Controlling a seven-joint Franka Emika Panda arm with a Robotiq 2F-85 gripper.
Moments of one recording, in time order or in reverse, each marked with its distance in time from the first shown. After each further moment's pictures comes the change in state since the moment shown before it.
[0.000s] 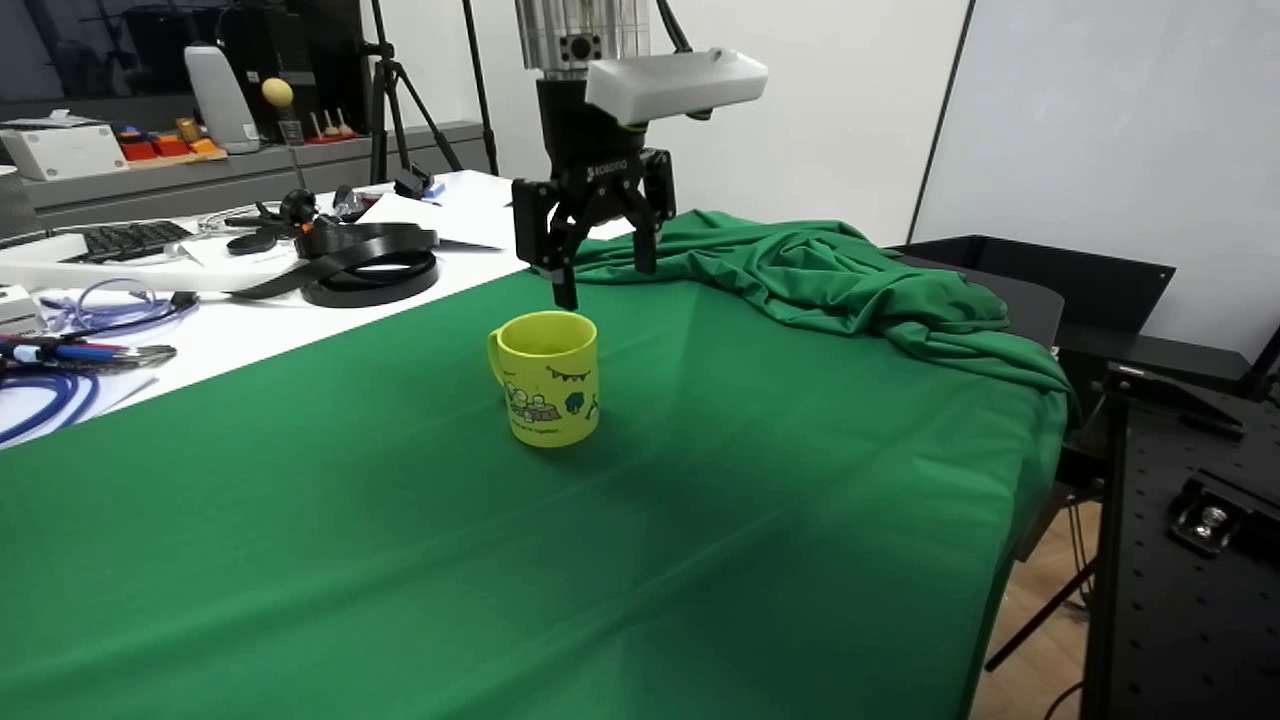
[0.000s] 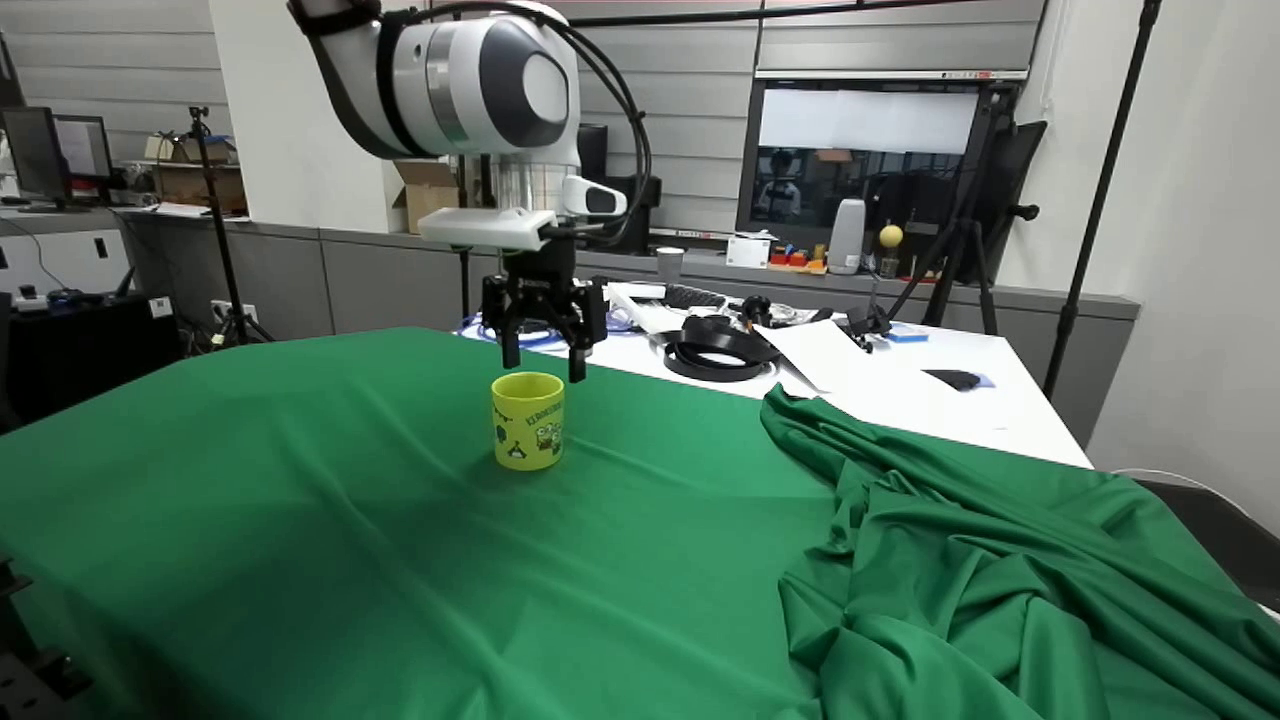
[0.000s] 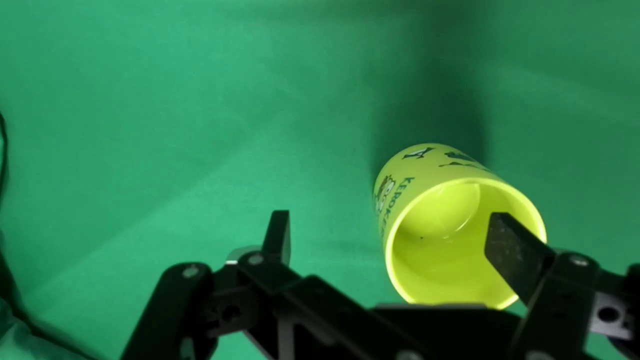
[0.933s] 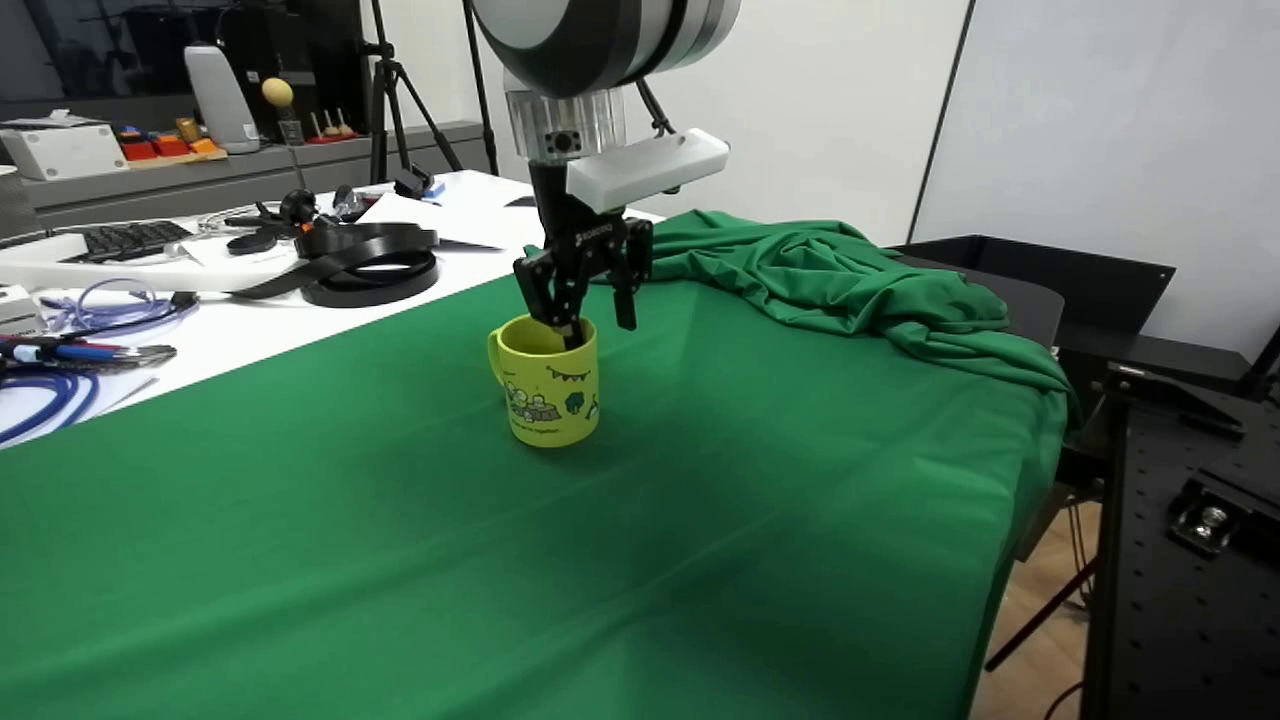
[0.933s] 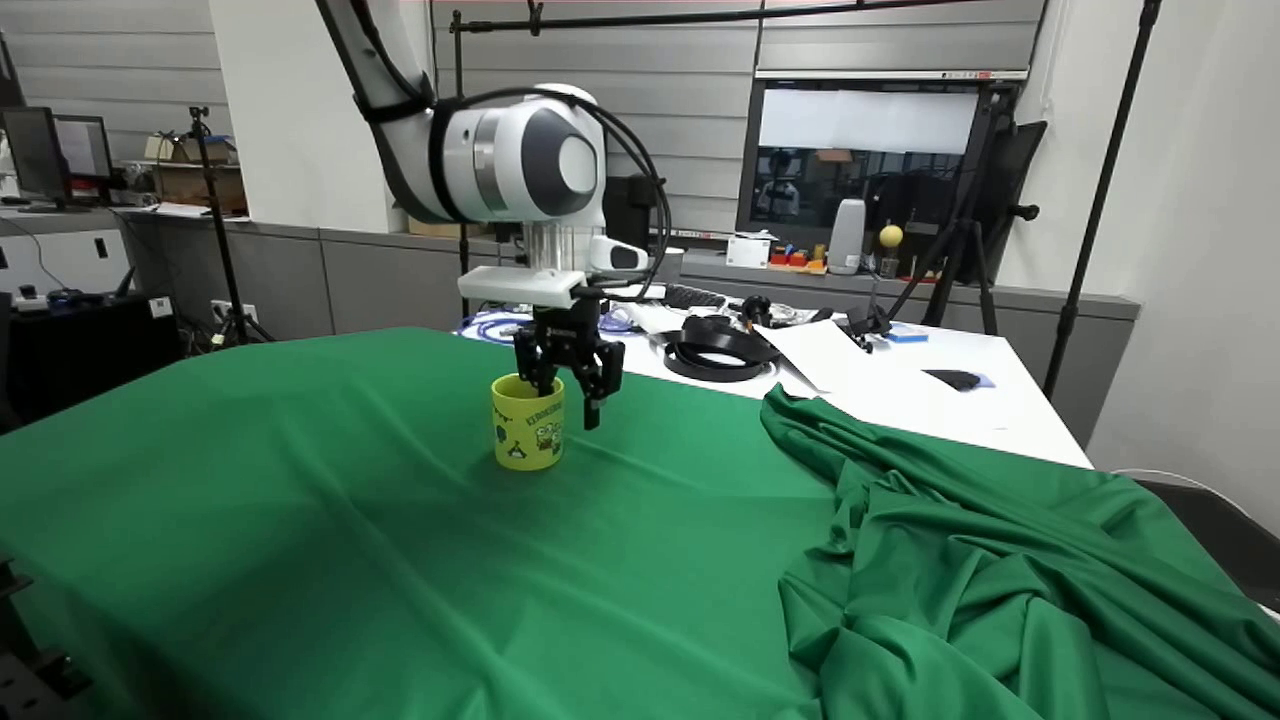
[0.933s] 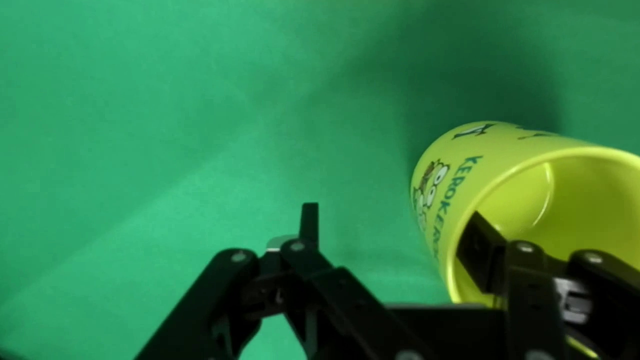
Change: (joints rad) arm 0.034 0.198 -0.059 0.149 0.000 0.013 0.000
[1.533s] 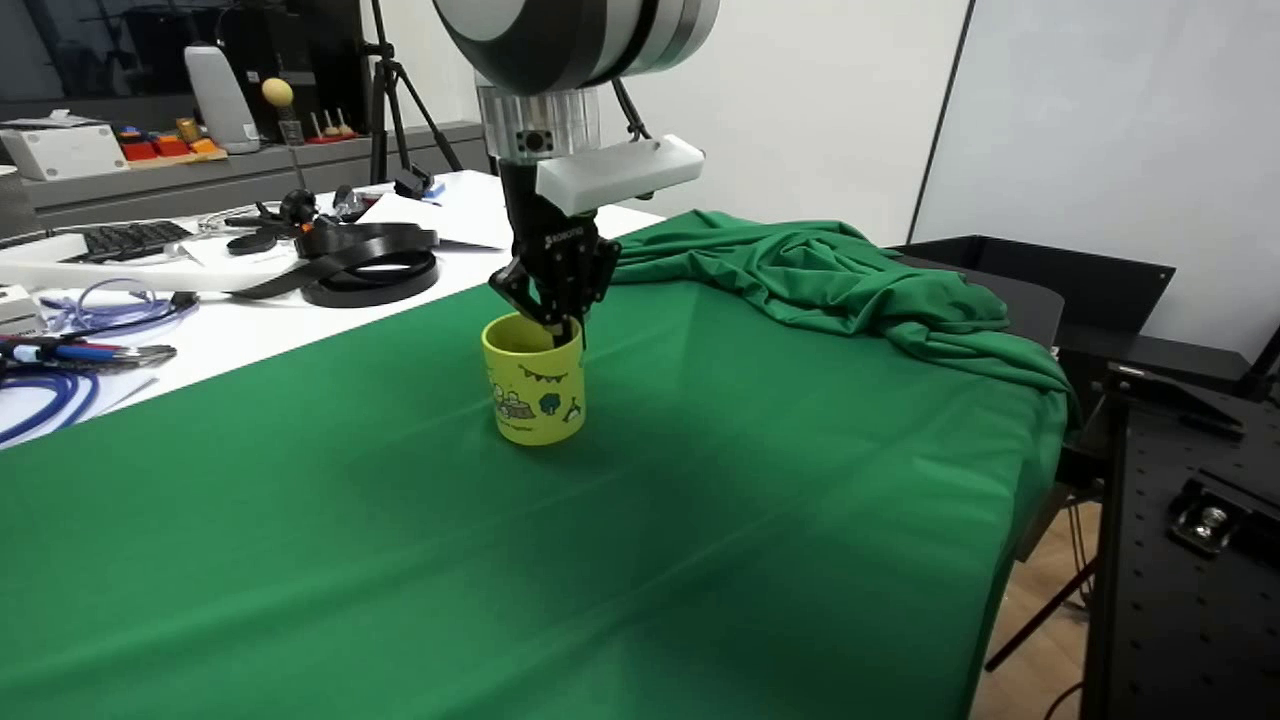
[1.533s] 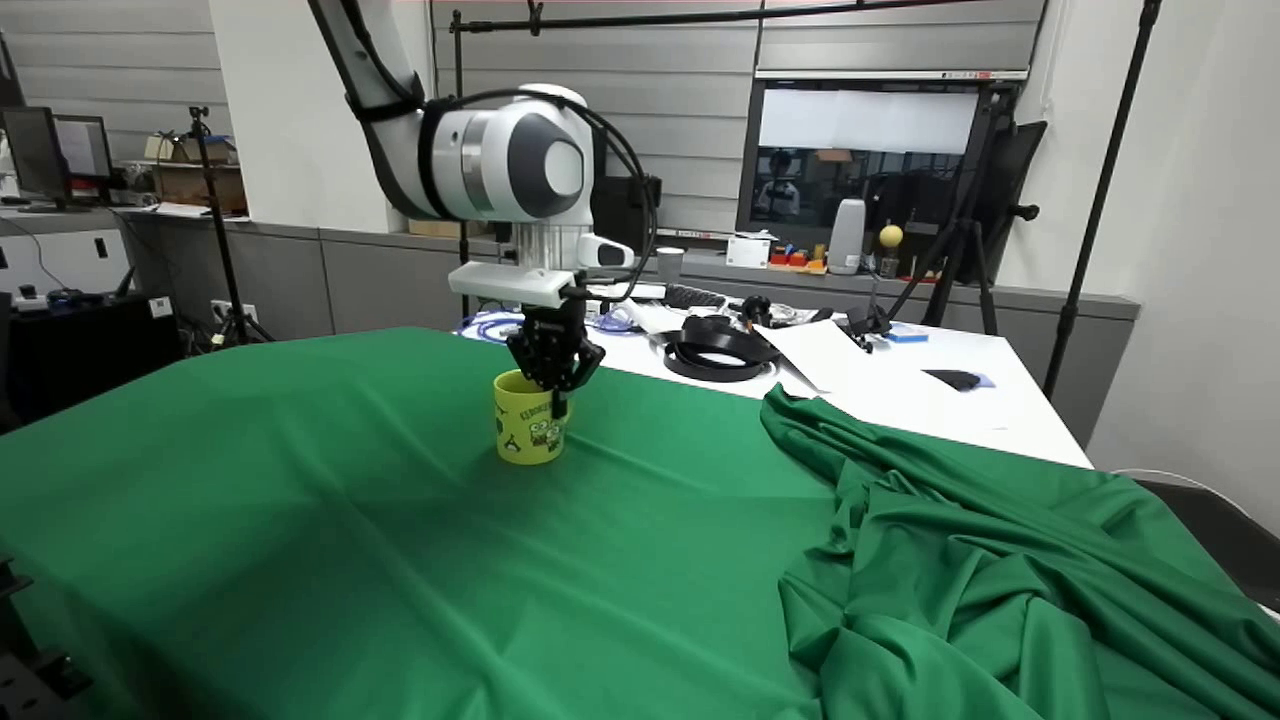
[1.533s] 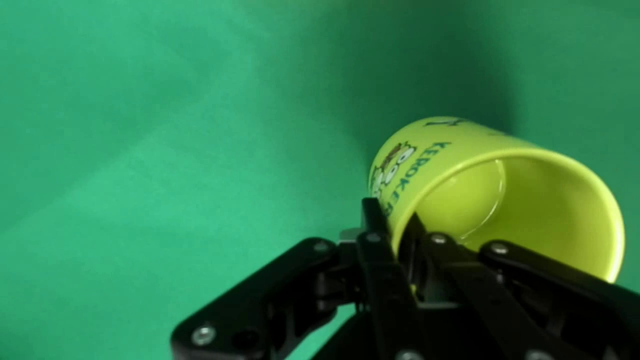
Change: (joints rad) arm 0.009 0.014 0.027 0.021 0.046 0.032 -0.036
